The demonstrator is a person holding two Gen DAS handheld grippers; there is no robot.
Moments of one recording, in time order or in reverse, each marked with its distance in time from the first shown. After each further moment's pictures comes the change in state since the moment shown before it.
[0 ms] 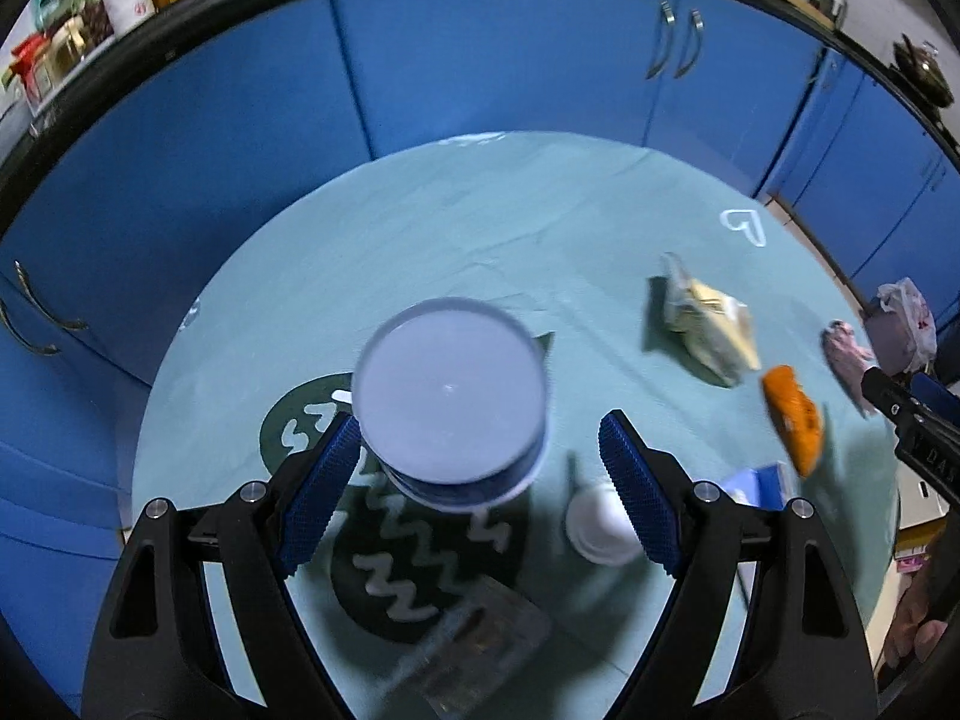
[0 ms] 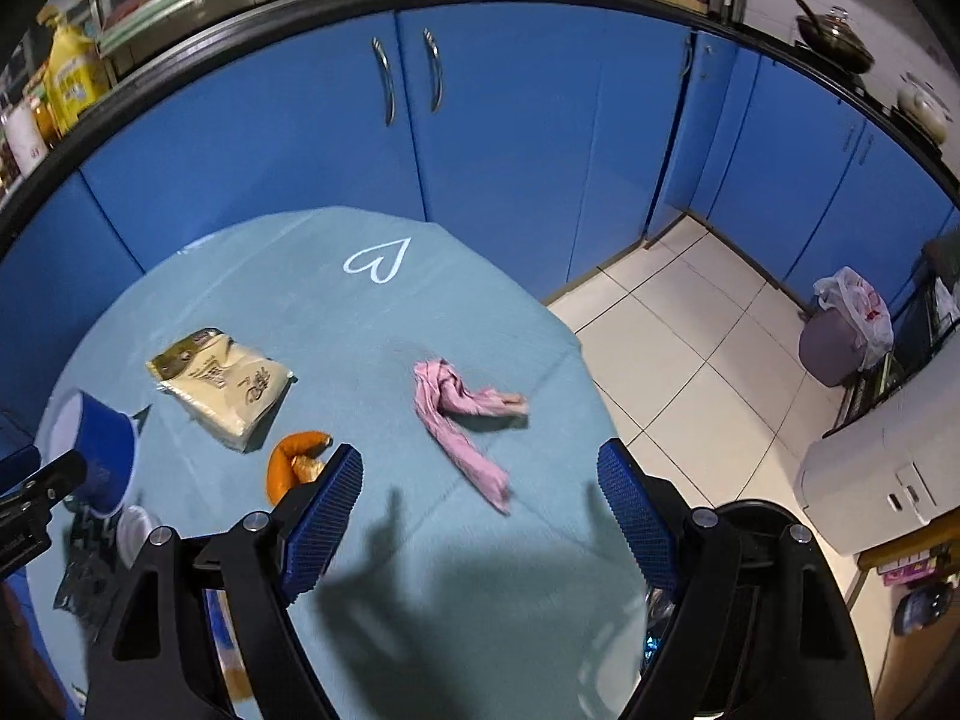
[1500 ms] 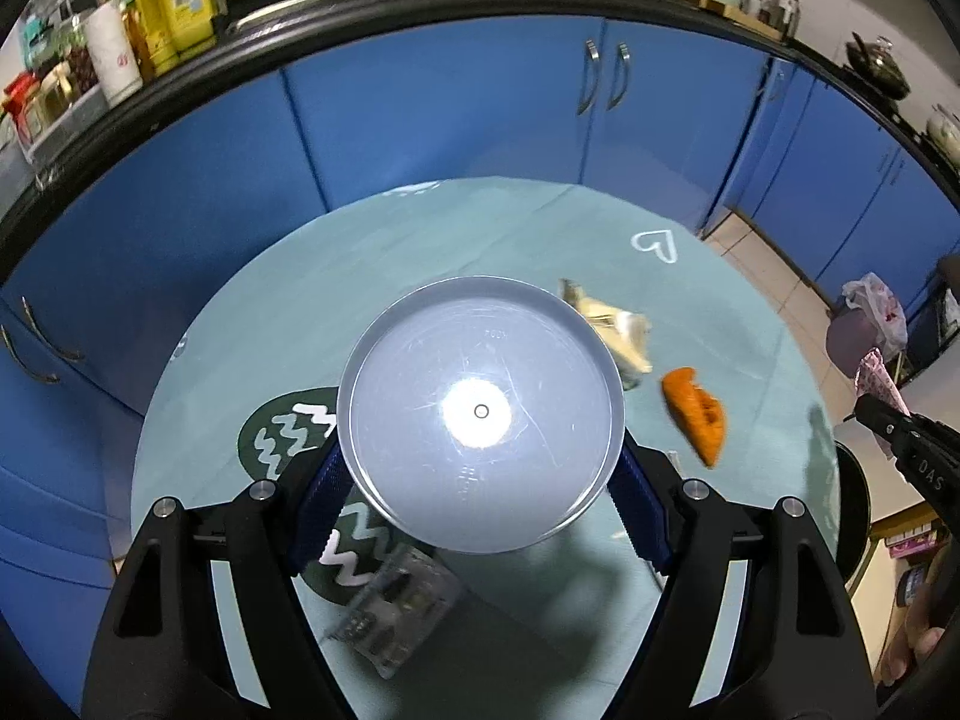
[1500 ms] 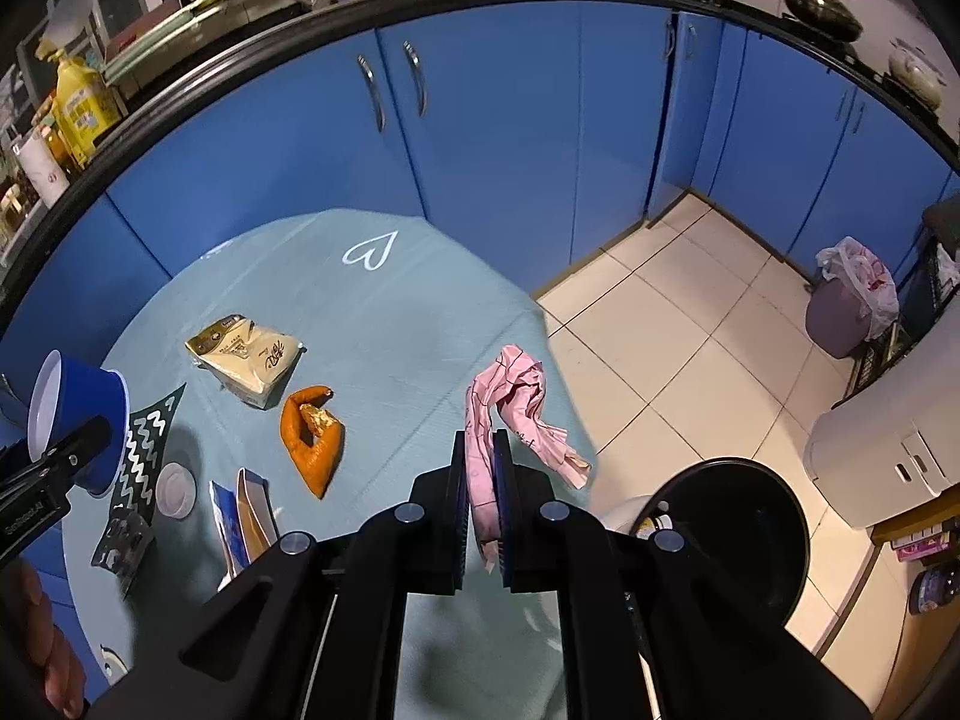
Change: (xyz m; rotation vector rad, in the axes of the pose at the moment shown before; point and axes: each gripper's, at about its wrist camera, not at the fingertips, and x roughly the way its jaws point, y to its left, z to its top) left arm -0.052 -0.042 -0.009 0.063 -0.100 -0.060; right arm -0.058 -0.045 -0.023 0.064 0.000 0.071
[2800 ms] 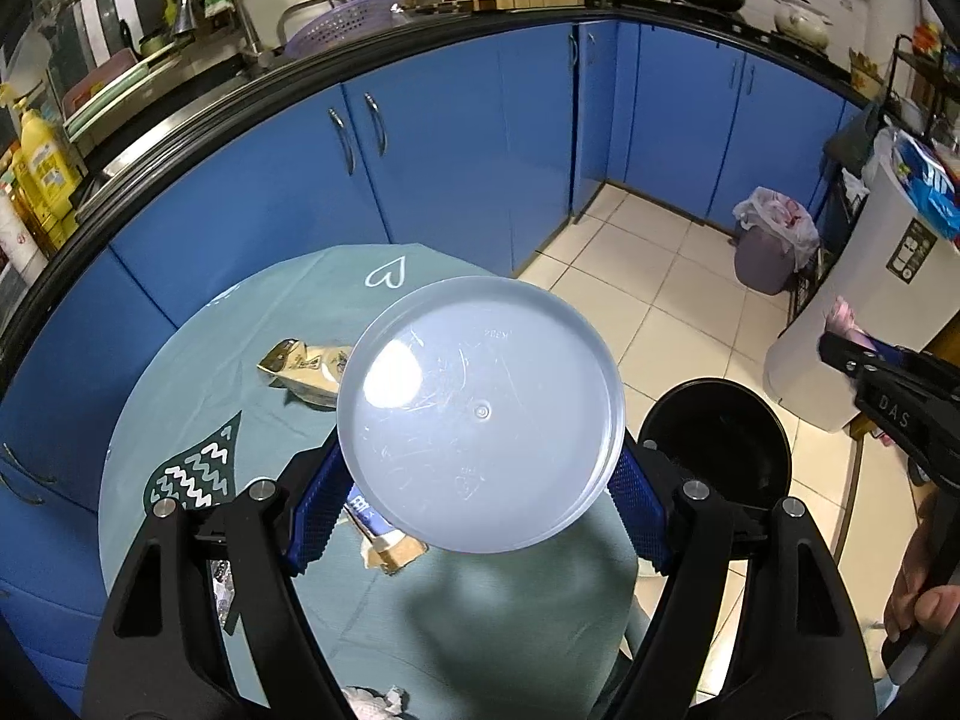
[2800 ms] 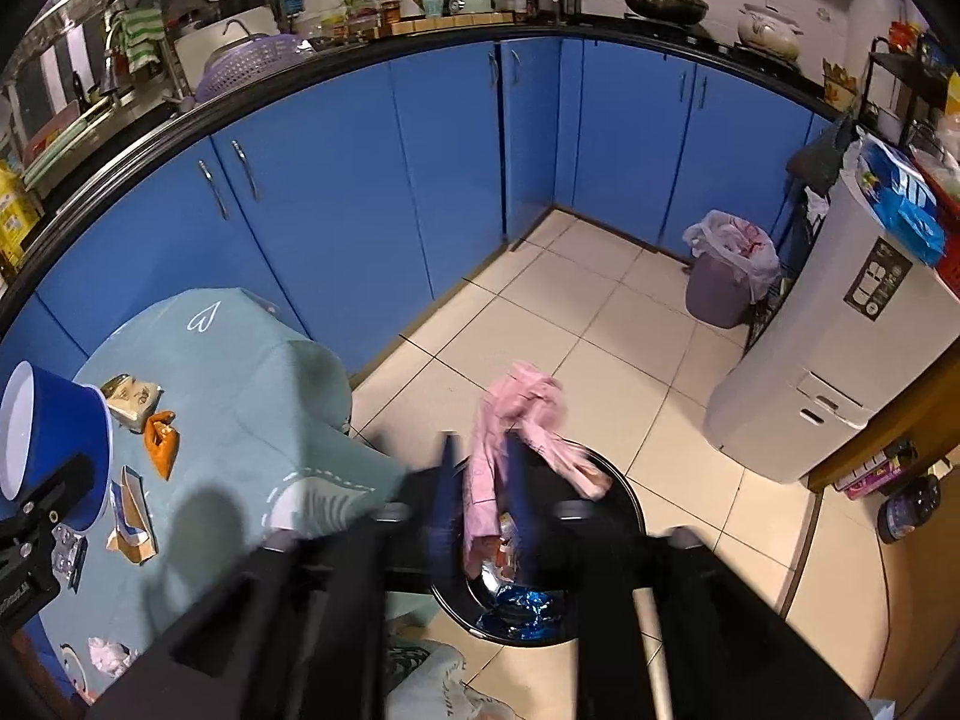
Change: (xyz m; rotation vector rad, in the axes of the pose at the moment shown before) left arm -0.064 -0.176 -0.025 0.309 -0.080 -0.123; right arm -0.081 -0.142 -0.044 0.191 -0.120 -0.186
